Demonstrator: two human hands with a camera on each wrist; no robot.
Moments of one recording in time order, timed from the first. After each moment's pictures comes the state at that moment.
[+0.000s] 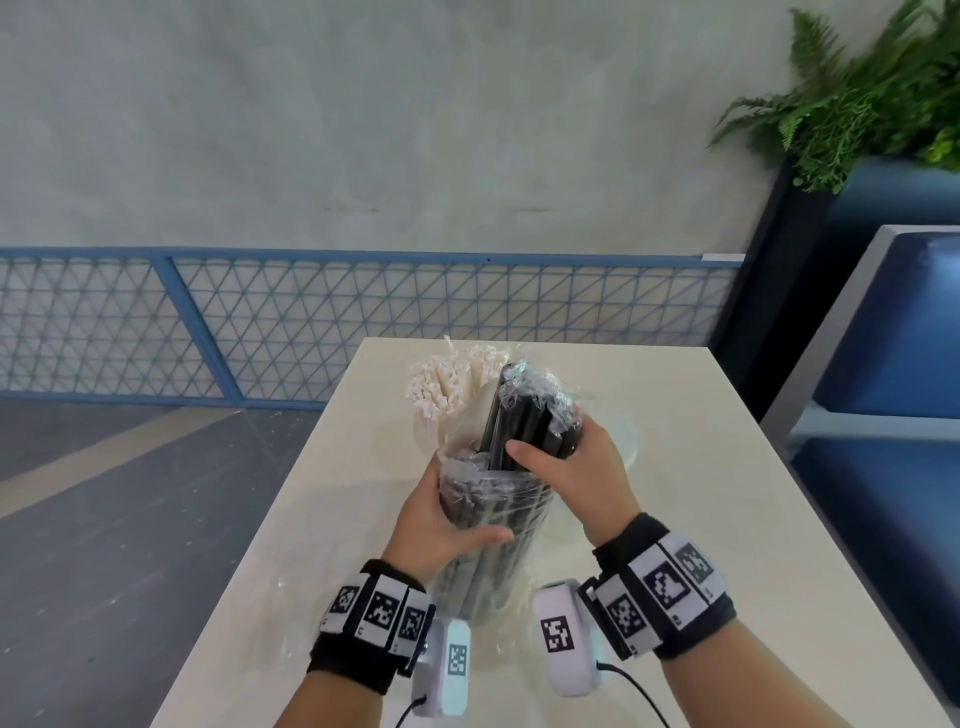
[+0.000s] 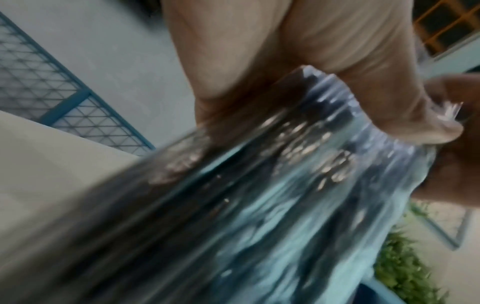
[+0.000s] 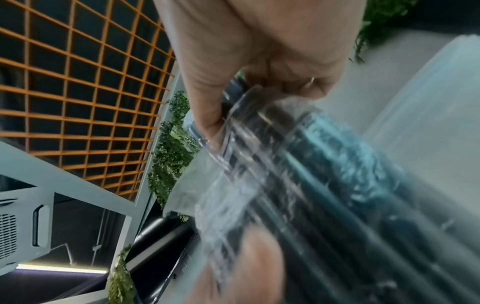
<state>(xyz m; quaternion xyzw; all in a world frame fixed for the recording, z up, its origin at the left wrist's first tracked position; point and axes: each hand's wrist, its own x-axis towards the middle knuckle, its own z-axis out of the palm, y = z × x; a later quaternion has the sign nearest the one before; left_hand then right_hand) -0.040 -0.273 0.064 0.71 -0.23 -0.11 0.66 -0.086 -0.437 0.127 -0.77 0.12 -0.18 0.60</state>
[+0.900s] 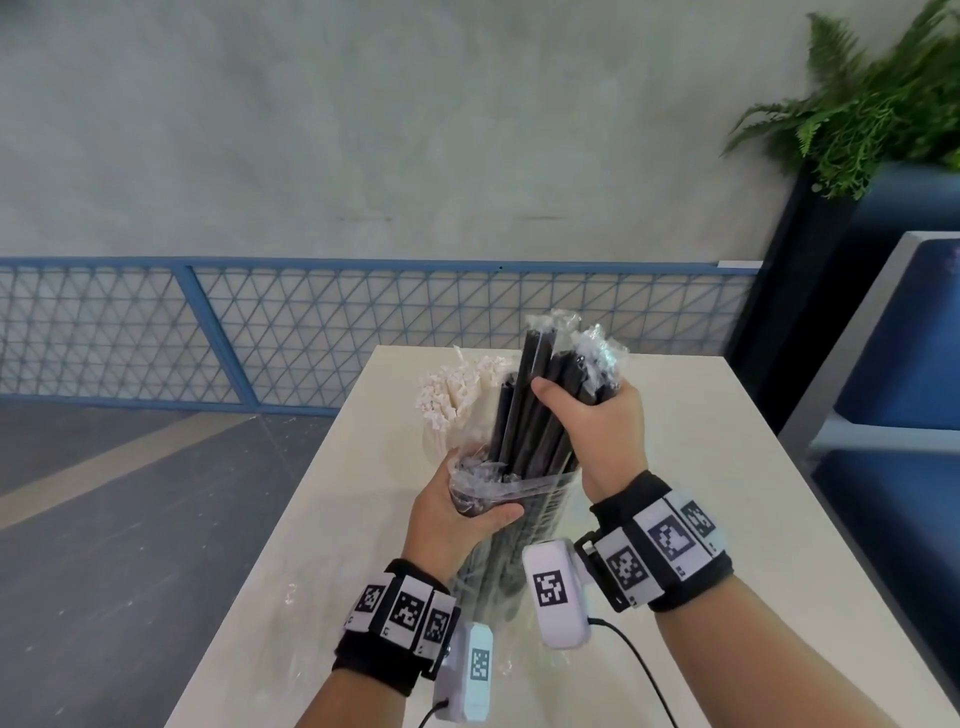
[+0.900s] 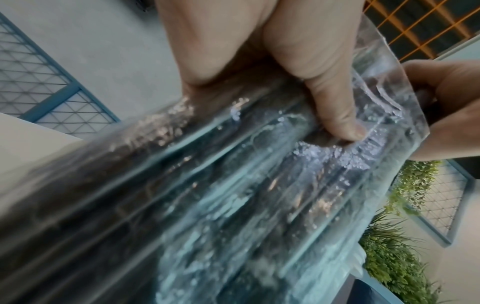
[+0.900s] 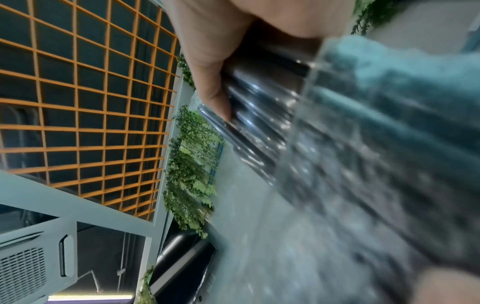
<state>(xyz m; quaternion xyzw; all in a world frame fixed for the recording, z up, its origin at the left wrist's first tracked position) -0.034 -0.288 0.066 0.74 -0.15 -0.06 0.65 -0.058 -0.439 0.164 -0.63 0.12 -0.29 0.71</state>
